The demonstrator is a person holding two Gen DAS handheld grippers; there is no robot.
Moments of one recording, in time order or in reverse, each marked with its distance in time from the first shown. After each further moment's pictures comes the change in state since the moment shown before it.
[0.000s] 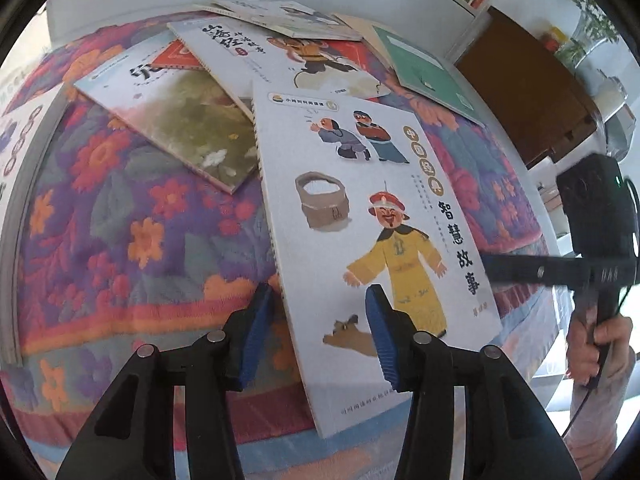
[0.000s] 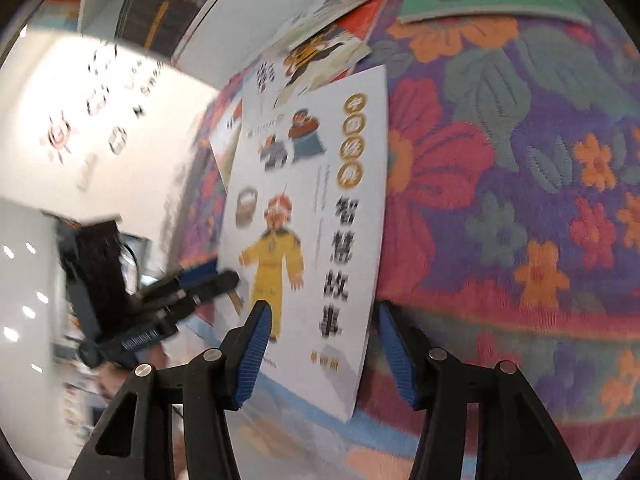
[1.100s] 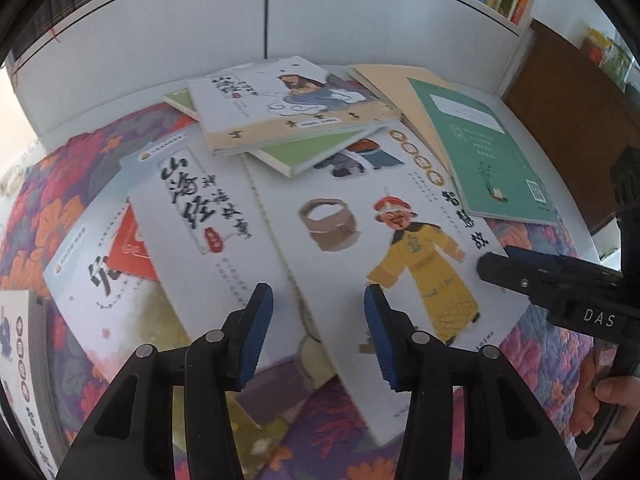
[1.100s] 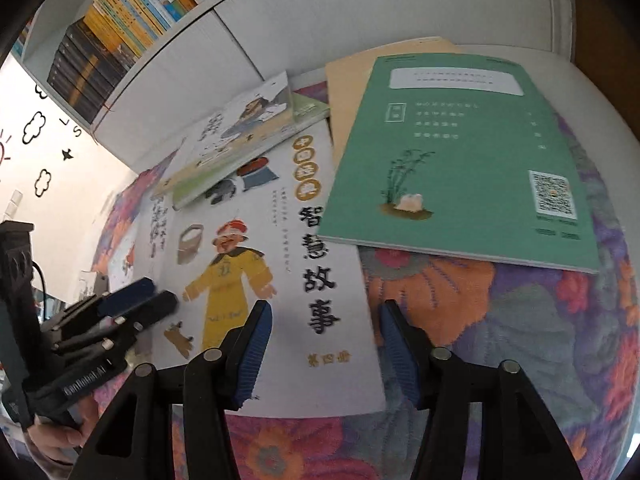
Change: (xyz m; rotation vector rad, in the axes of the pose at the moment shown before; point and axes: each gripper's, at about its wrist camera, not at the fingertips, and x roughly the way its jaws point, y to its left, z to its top) left arm 0.054 -0.019 0.143 0.067 -0.089 0.185; right arm -0.001 -0.004 0.141 -0.053 -0.248 -0.373
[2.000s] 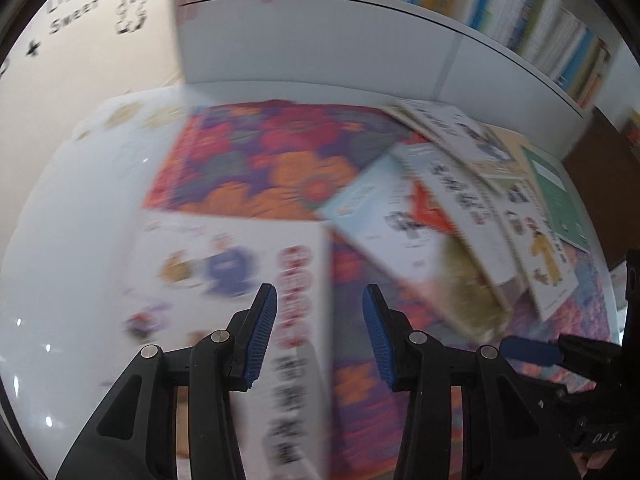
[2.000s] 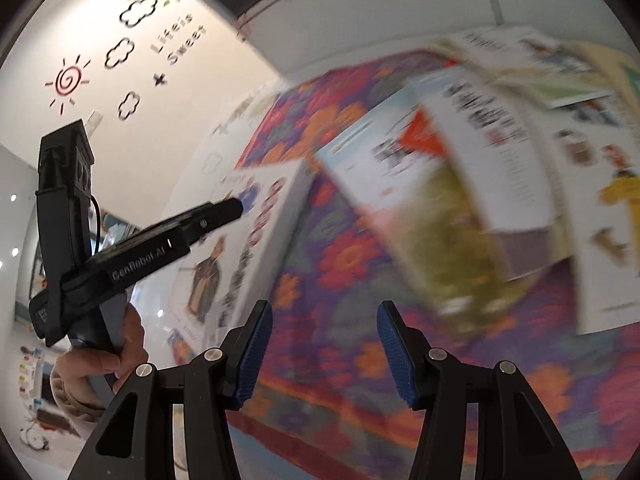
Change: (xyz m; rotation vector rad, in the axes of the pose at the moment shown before) left arm -0.105 0.197 -0.053 -0.188 -0.064 0.107; right arm 0.038 0.237 -0.075 -0.157 0.132 0.260
